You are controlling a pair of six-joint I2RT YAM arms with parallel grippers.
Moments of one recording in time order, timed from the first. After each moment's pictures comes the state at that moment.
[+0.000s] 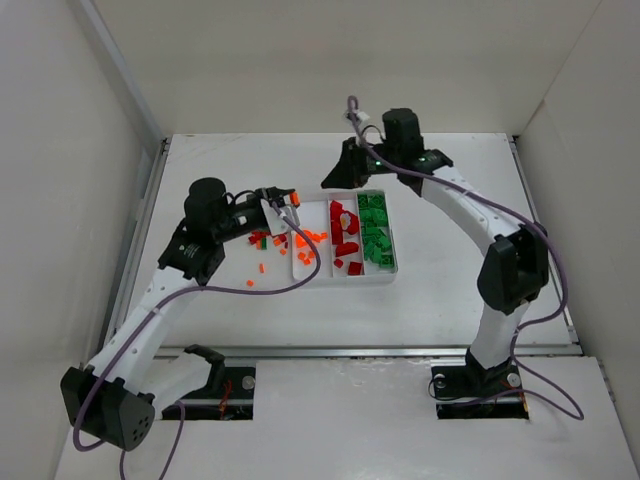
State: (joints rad) left arm -0.38 1.03 0.98 -0.13 0.70 0.86; right arm 0.43 1.82 1.67 -0.26 -0.90 0.26
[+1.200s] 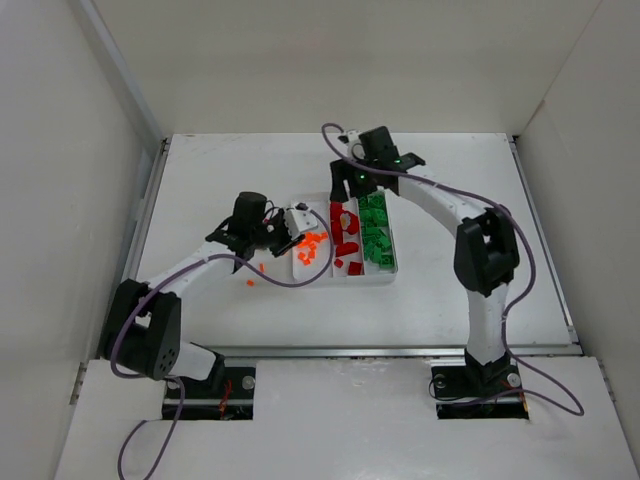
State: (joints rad) left arm -0.39 1.37 0.79 -0.07 0.50 0.68; right arm 0.51 2.10 1.81 -0.50 -0.29 0.11
